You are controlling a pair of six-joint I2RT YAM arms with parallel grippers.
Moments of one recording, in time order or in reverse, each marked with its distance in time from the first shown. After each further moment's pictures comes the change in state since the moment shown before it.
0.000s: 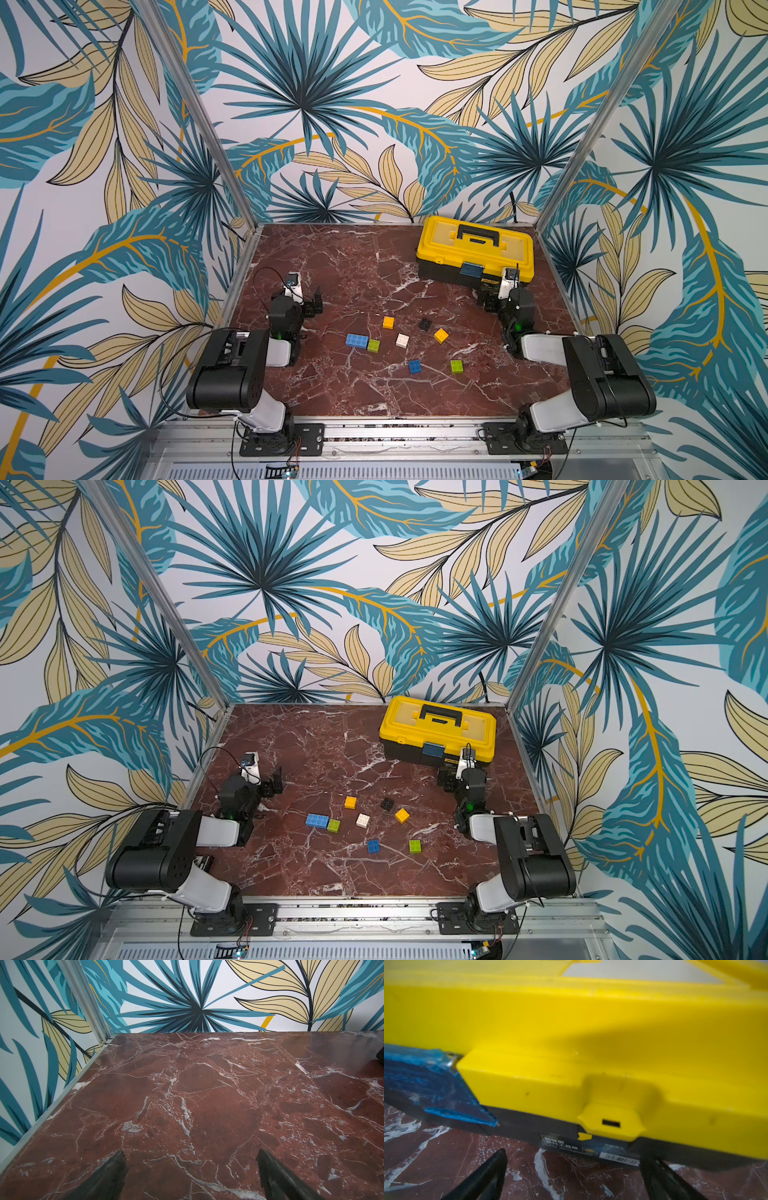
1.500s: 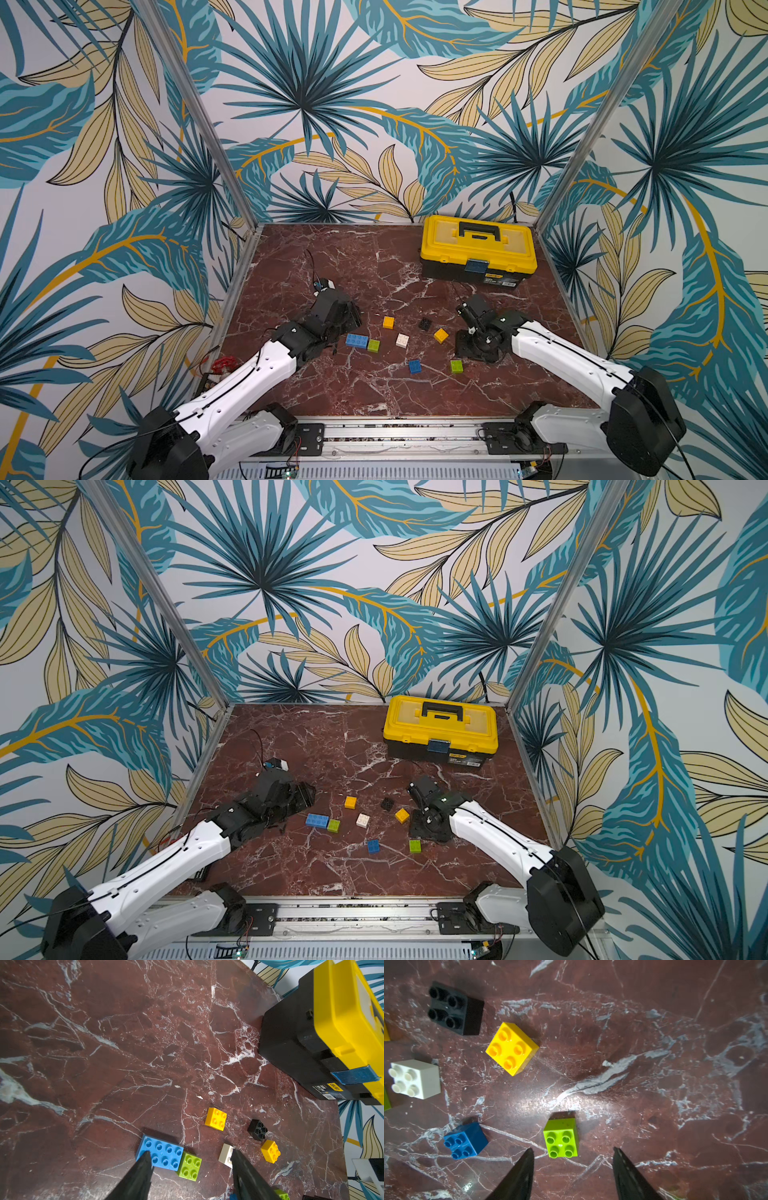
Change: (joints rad) left arm -0.612 -0.503 0.399 -1.406 -0.158 -0.892; right arm 0.531 -0.219 0.385 -1.634 -0.123 0.650
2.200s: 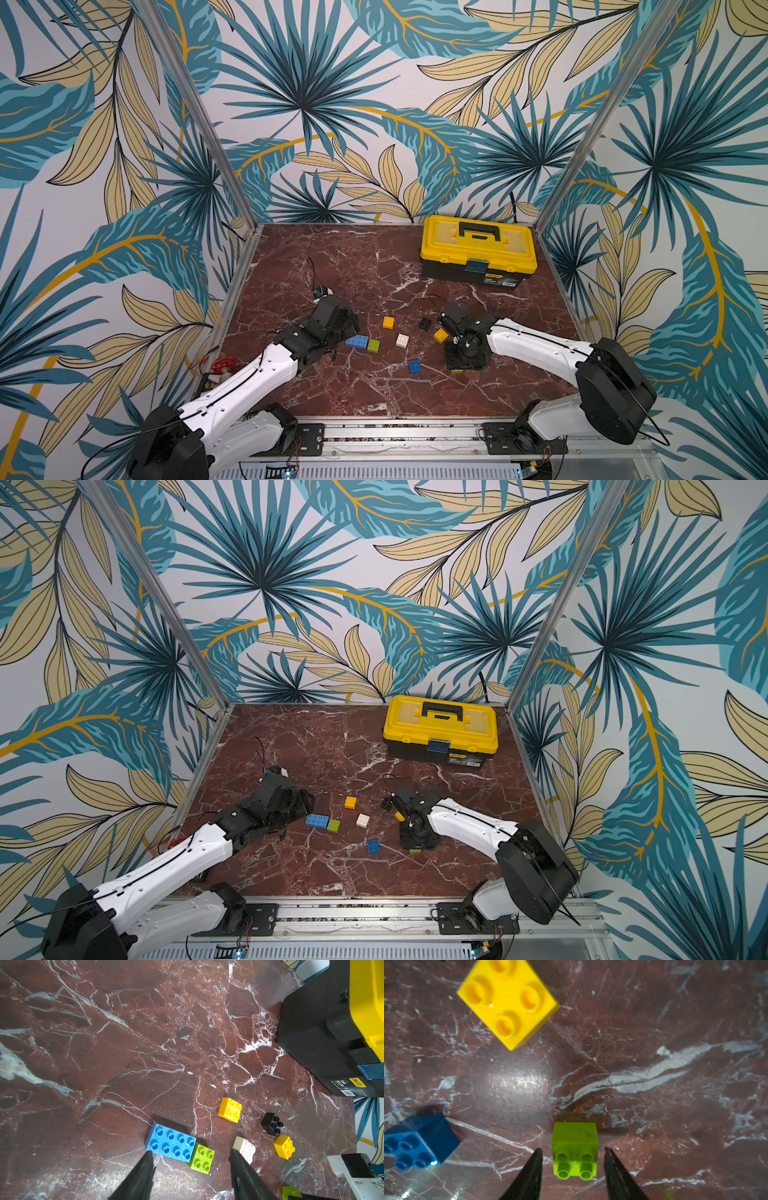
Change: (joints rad) left arm 0.000 0.001 -0.054 0.000 0.011 -0.026; right arm 0.109 0.151 -0.010 0.044 0.004 -0.032
